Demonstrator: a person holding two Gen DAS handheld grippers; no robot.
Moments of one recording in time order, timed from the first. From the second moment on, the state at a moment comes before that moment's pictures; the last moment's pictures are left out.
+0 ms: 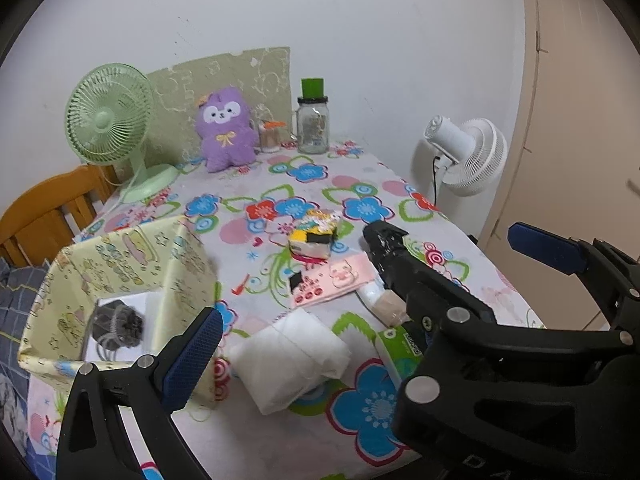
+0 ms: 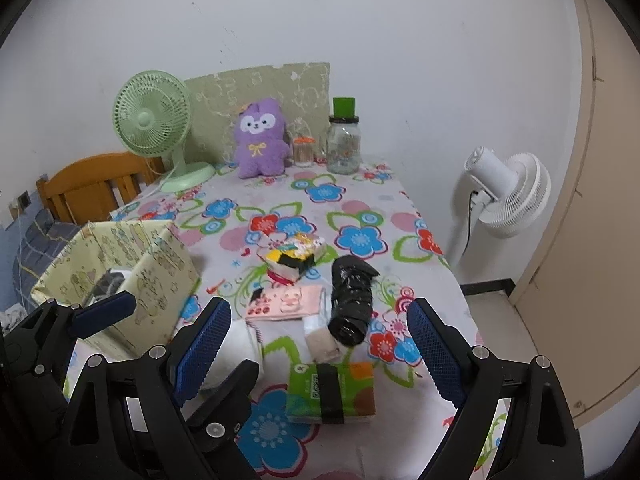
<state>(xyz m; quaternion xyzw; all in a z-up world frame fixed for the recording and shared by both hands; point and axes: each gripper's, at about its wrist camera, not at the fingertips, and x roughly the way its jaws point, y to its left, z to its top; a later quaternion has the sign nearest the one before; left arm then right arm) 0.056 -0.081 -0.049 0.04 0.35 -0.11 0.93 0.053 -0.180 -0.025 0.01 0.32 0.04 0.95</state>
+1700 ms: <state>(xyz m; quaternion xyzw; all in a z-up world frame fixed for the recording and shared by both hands) 0.086 -0.086 -0.135 0.06 0.42 -0.10 0.90 0.093 -0.196 -0.125 0.04 0.44 0.02 0.90</state>
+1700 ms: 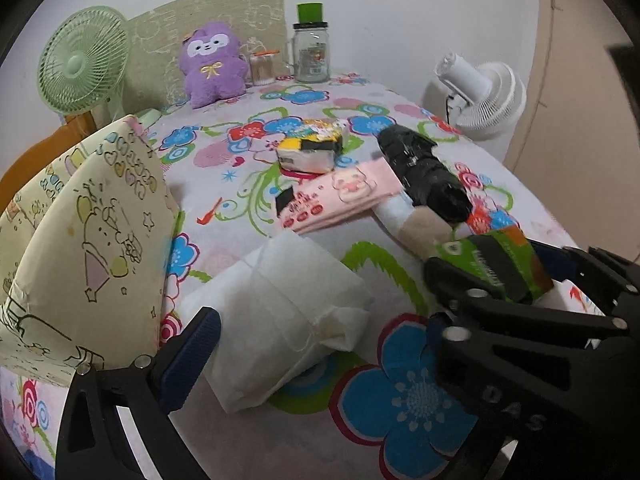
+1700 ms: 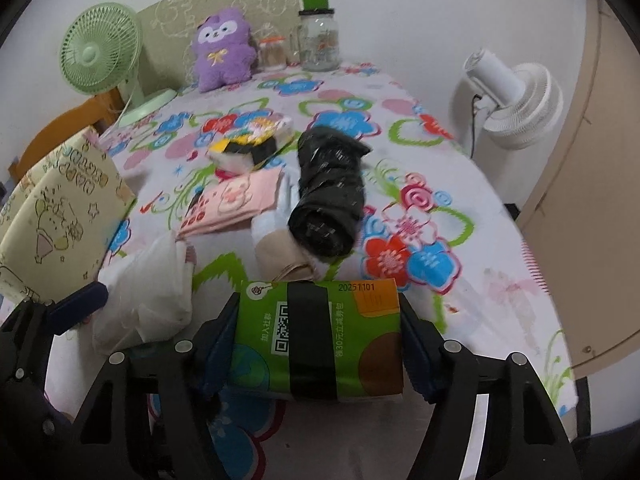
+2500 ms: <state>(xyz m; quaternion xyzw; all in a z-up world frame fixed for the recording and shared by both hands) 0.100 -0.093 -0.137 0.08 0.41 -0.05 0.91 0.101 -0.198 -0.120 0.04 0.44 0.02 0.90</state>
